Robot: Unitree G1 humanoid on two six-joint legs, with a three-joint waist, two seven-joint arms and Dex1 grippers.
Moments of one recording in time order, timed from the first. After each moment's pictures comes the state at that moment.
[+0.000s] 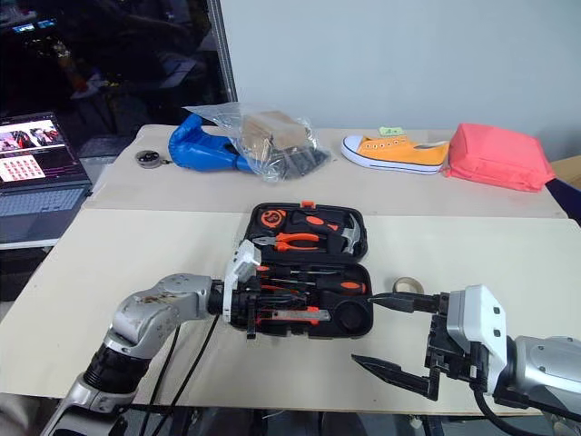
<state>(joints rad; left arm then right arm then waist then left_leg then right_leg) -0.38 0.44 -0.24 -0.22 -0.51 0.80 -0.95 0.41 -0.86 -0.49 -0.79 0.77 0.40 1.03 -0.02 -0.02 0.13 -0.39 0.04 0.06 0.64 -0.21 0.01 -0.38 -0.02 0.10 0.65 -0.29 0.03</state>
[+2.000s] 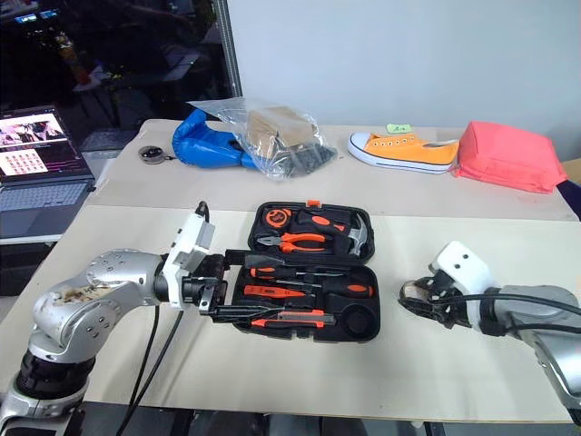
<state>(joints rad) -0.36 0.64 -0.05 -0.56 -0.74 0.77 -1.02 -0.01 -1.08 -0.11 -0.38 0.43 0.79 0.83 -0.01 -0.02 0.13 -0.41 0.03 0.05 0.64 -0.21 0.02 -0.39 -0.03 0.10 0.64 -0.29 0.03</state>
